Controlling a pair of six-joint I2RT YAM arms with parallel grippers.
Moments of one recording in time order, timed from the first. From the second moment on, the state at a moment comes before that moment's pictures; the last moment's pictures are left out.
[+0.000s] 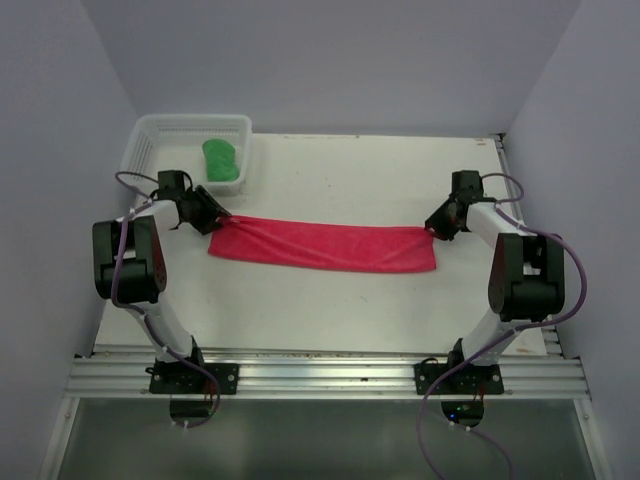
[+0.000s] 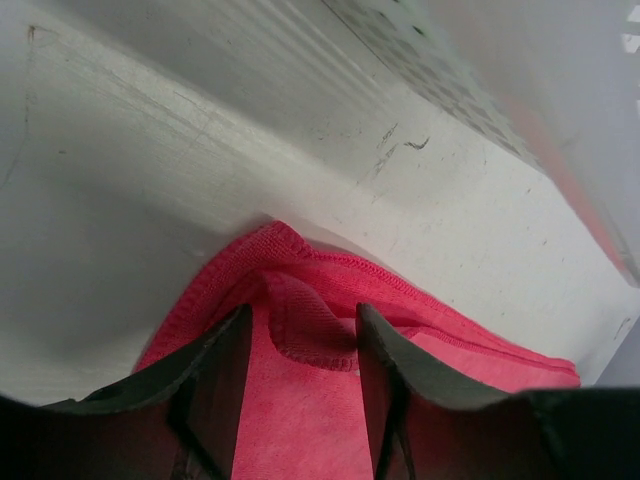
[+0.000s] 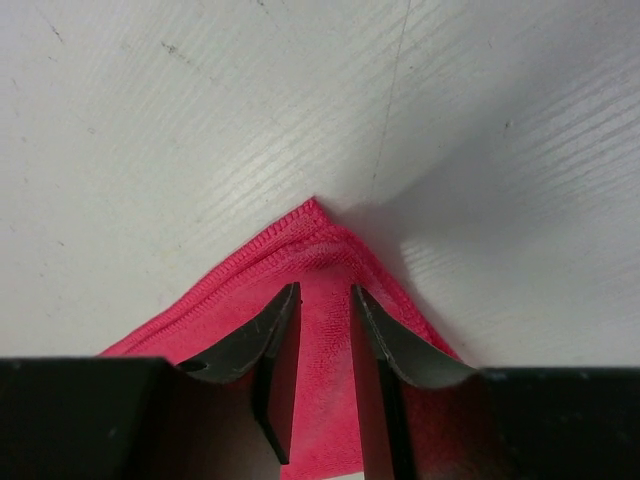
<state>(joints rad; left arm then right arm) 0.16 1.85 1.10 -0.22 0.35 -0.68 -0.03 1.71 1.07 -0.40 0.01 0.79</state>
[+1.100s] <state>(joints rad) 0.16 1.41 0.79 -0.23 0.26 -0.51 0.03 1.48 0.99 -0.41 0.01 0.70</state>
